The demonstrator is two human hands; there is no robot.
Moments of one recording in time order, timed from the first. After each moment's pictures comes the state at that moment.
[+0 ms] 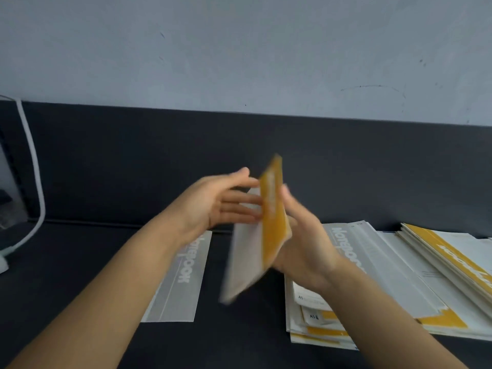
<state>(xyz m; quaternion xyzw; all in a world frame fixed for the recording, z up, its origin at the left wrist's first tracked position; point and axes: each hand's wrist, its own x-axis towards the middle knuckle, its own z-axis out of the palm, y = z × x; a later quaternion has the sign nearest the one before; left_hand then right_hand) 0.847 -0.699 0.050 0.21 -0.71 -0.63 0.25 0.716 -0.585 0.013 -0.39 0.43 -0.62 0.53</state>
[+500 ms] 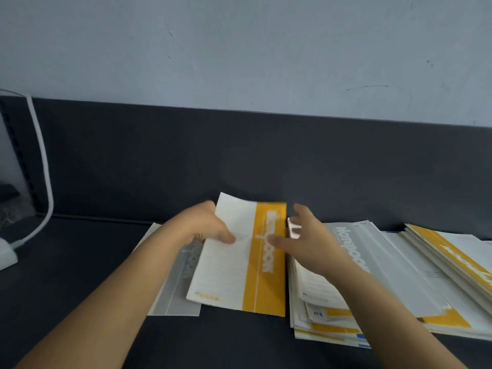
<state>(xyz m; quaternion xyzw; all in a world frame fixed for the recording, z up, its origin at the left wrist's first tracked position) 0.841 -0.740 0.012 0.48 -0.80 -0.34 0.10 0.705 -0.585 0.006 -0.47 0.77 -0.41 0.17</state>
